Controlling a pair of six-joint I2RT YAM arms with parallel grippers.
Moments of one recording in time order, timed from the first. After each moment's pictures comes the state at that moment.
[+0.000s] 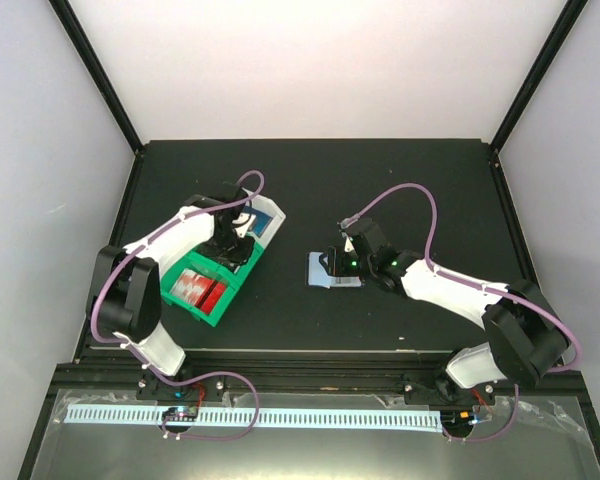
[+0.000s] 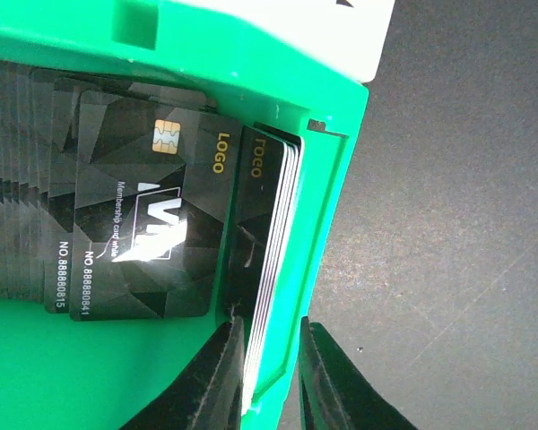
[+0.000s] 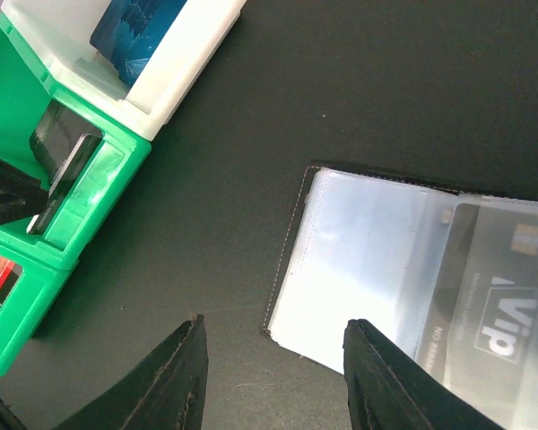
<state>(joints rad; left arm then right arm) -0.34 1.64 1.16 -0.93 0.09 -0.13 0.71 1.42 0.78 -0.12 -0.13 0.64</state>
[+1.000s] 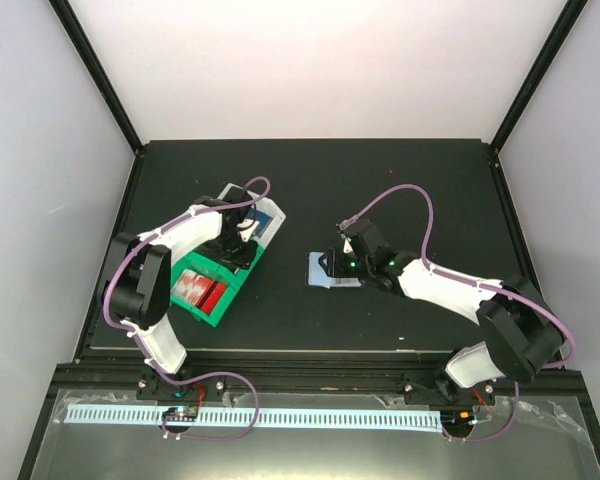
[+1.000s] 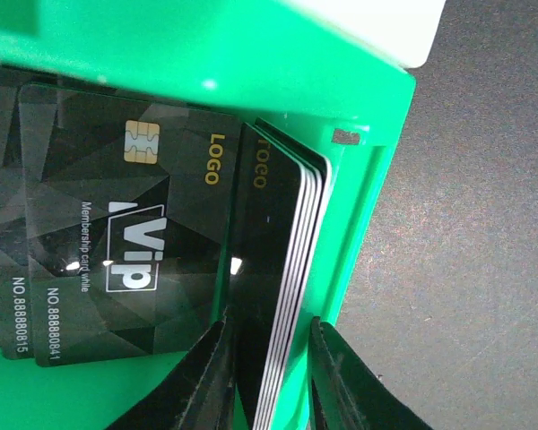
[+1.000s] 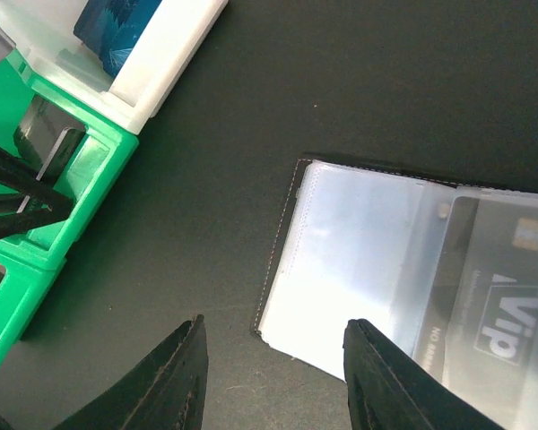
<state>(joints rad) -0.35 1.73 1.16 -0.91 0.09 -0.12 0.71 1.45 0.78 -0.10 -0.13 0.64</state>
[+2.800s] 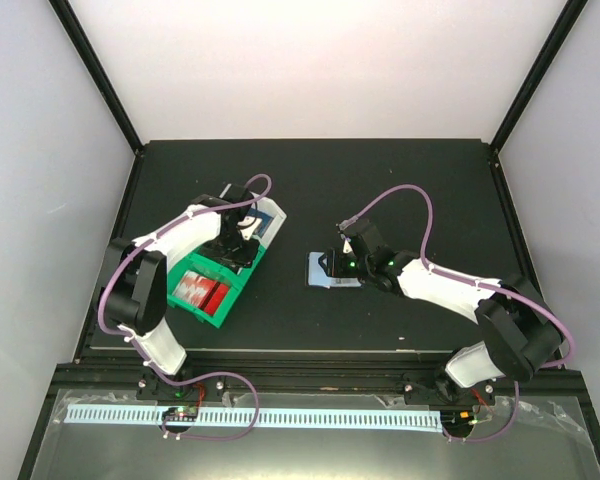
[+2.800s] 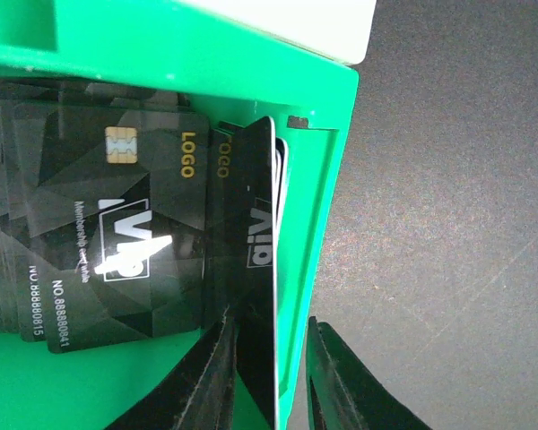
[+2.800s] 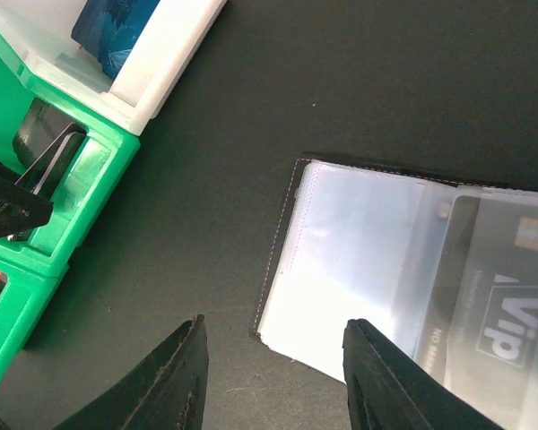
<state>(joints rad) -0.37 1.70 1.18 -0.93 0.11 -0.10 0.71 1.46 0.78 -0.10 -0.13 0.65</state>
